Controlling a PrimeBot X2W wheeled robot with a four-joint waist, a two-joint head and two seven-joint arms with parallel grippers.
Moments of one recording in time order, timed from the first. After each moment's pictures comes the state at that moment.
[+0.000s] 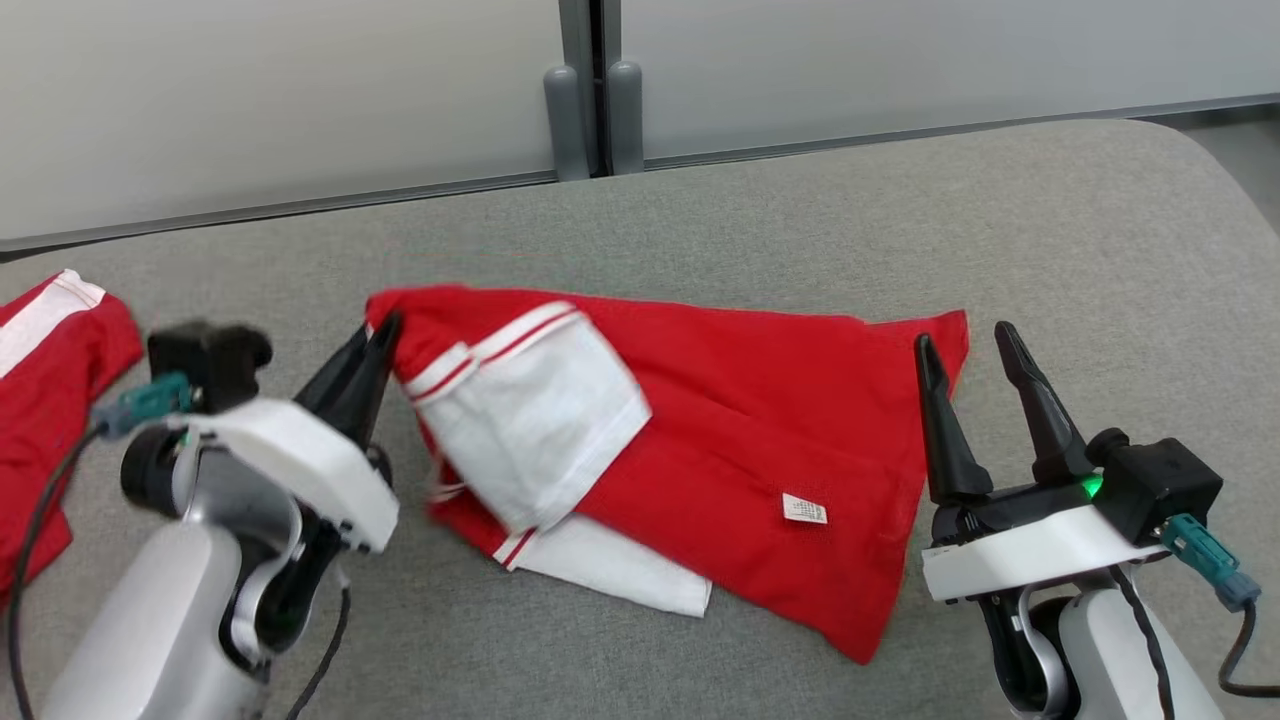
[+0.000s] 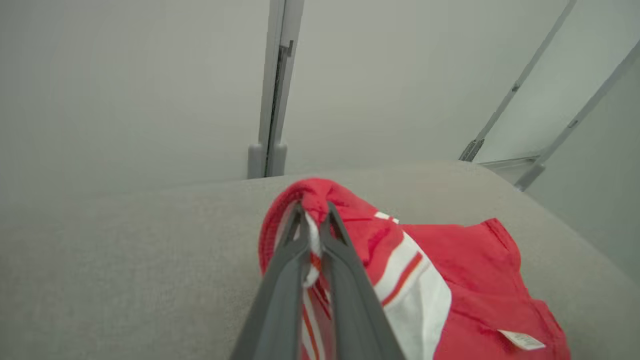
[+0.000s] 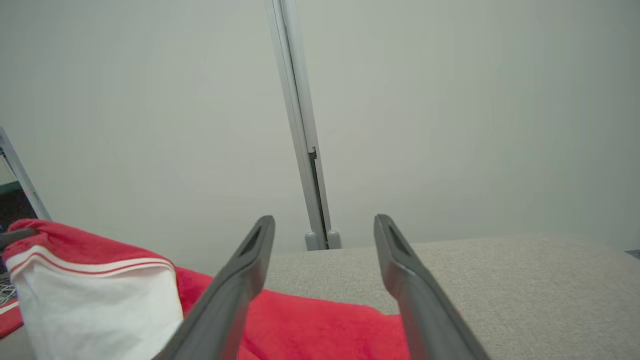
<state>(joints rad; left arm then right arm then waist) -0.41 0.36 -0.38 0.13 -0.73 0.01 0.16 -0.24 -0.05 0.20 0.15 0.29 0.13 -0.26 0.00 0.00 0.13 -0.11</state>
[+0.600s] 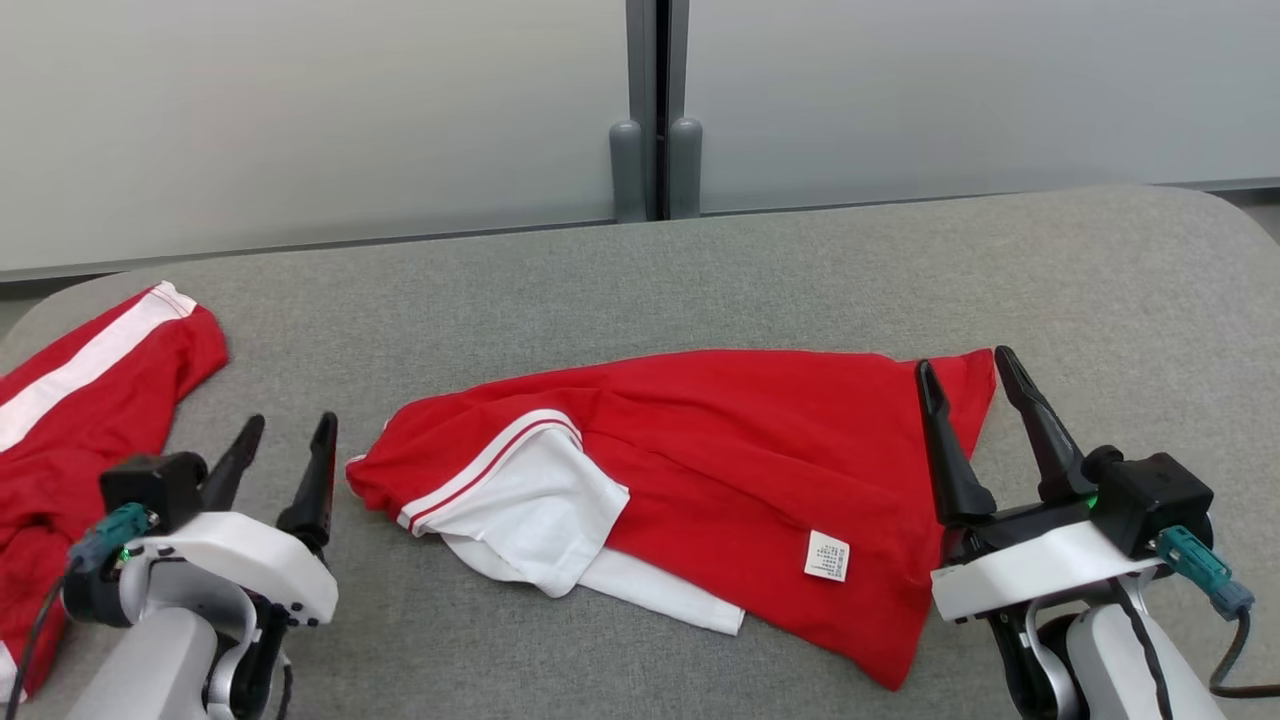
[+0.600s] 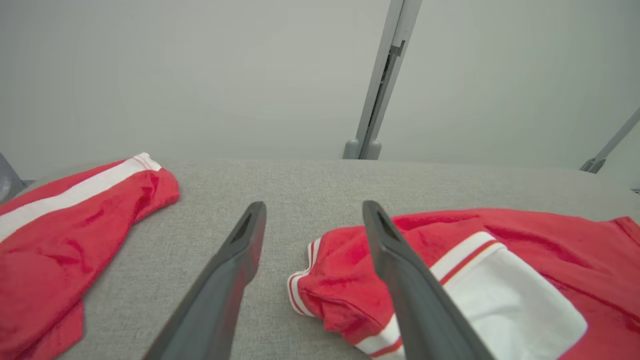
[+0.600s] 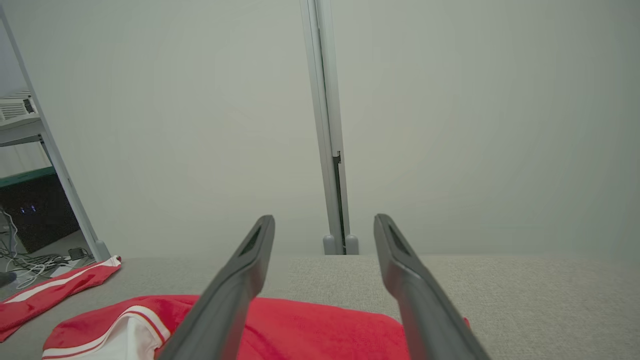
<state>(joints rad) -0.33 0.35 -0.37 0.52 -0.67 -0.03 -0.17 -0.22 -0.08 0.21 0.18 0.28 0.13 -0.26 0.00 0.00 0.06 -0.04</state>
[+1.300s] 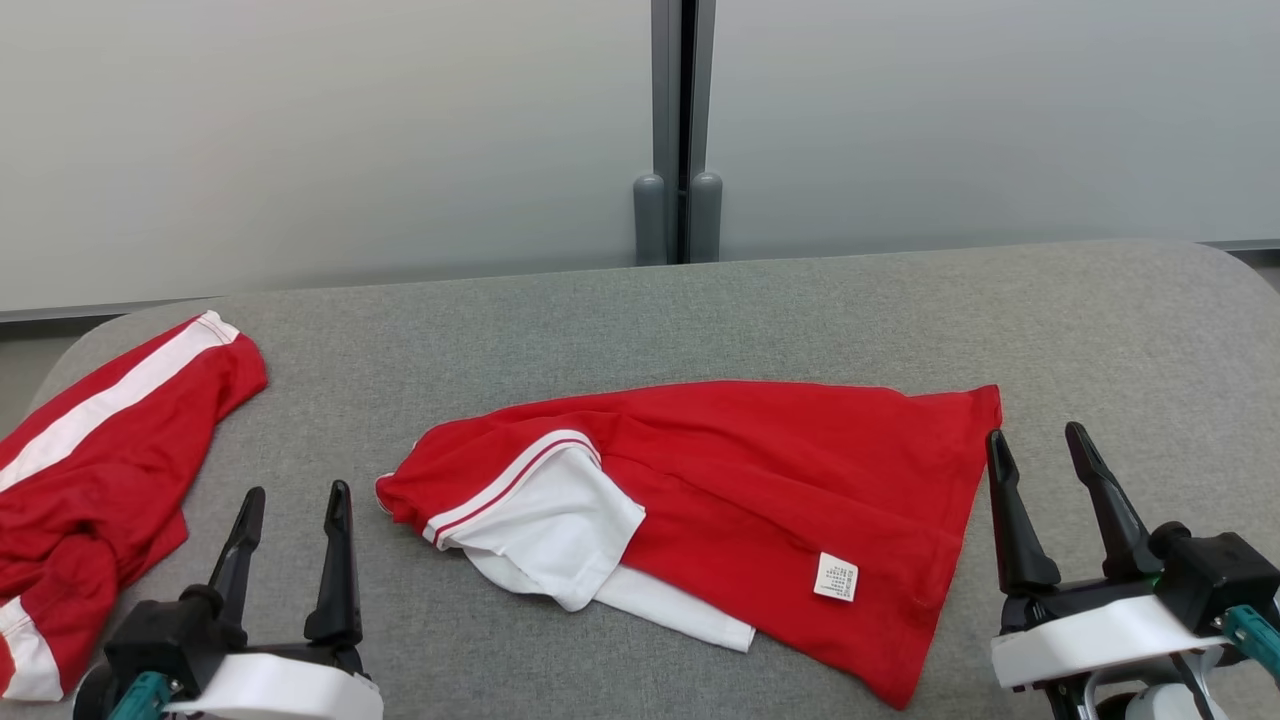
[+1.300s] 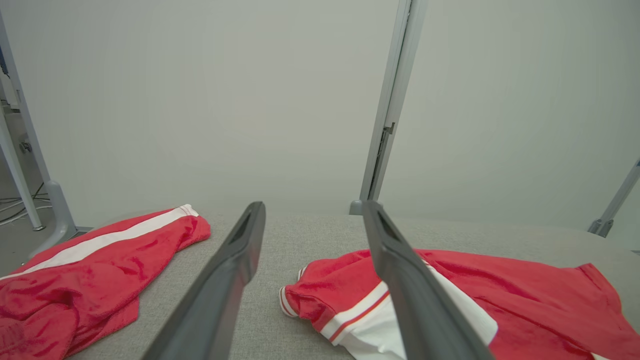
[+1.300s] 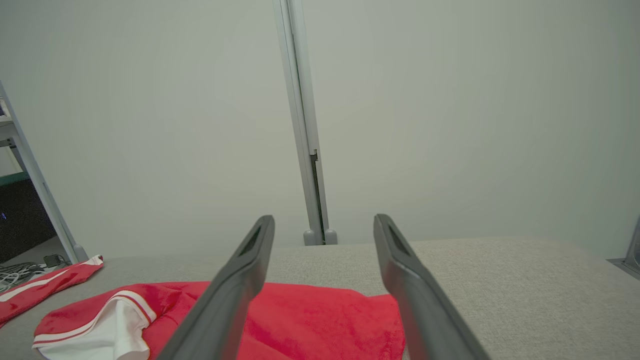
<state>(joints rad) 0.01 0.35 -0.32 0.01 -0.58 0.23 -0.25 -0.07 -0.11 0.13 0.13 0.29 0.13 -0.26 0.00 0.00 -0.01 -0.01</state>
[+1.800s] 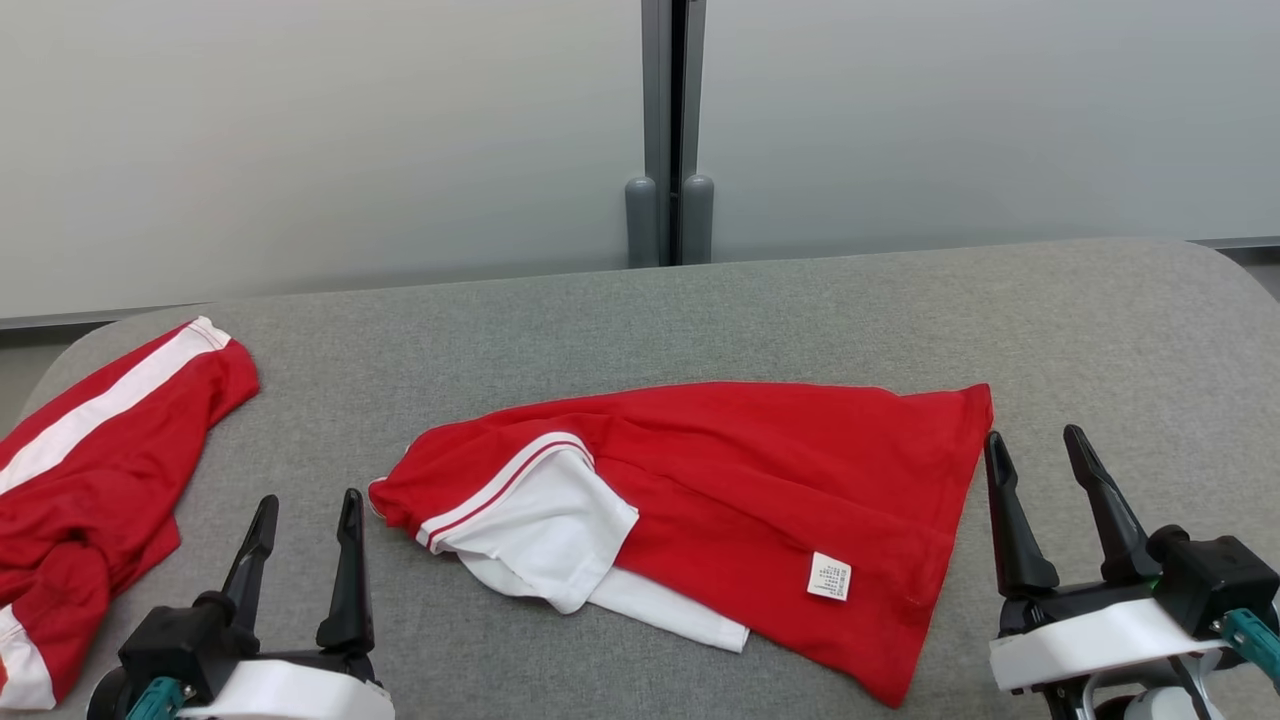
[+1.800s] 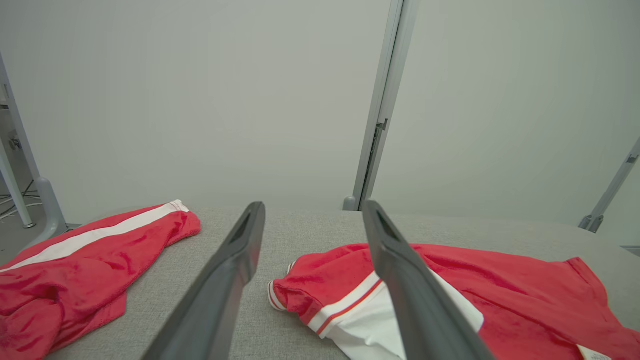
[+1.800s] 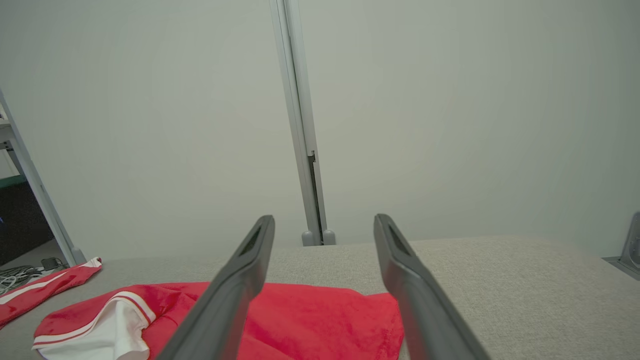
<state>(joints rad) 0.04 0.33 -0.32 -0.01 -0.56 0.25 -0.25 -0.06 -0.10 0.12 0.11 0.29 0.13 -0.26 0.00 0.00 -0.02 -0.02</state>
